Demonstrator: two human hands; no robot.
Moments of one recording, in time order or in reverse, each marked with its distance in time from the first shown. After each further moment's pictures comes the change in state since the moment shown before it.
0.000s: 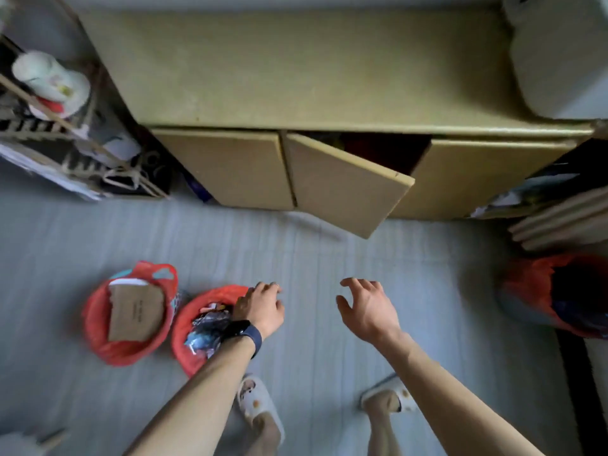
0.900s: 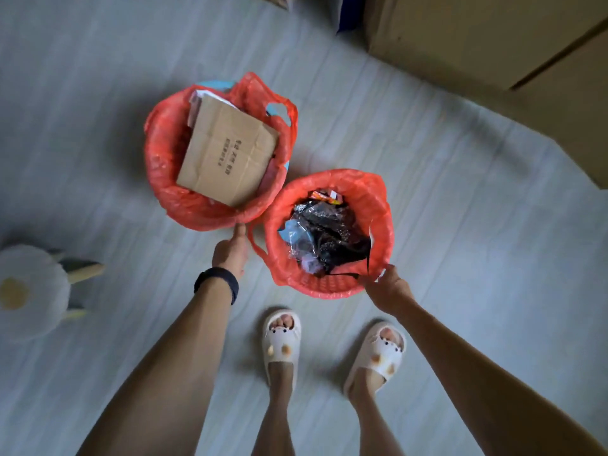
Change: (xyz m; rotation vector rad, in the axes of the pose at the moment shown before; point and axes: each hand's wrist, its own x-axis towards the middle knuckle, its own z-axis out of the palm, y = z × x) left_hand 0.038 -0.466 0.232 -1.229 -0.007 -1.092; right_hand 0.092 -0.137 0.453 0.089 -0.481 0.407
